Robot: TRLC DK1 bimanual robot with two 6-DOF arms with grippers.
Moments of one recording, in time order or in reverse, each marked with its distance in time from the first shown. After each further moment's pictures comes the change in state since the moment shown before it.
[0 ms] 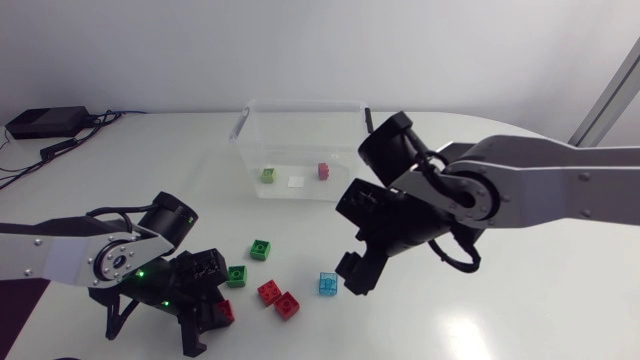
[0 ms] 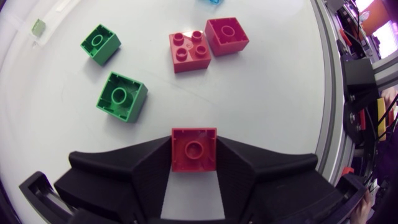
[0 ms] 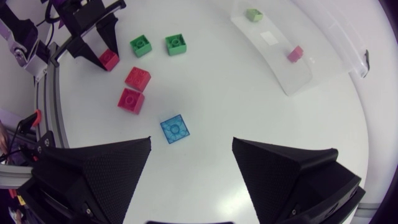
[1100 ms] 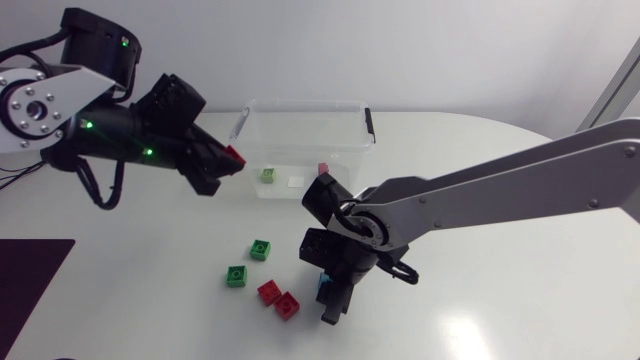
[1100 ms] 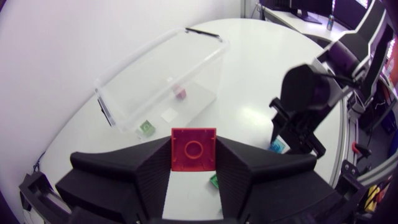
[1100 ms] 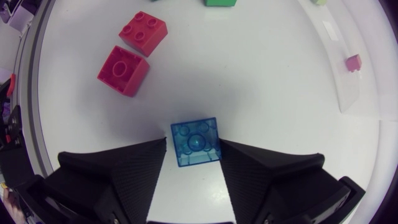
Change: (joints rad) left arm 0.089 -0.108 0.539 -0.027 0.030 -0.231; right arm 0.091 0.353 0.087 0.047 0.042 -0.111
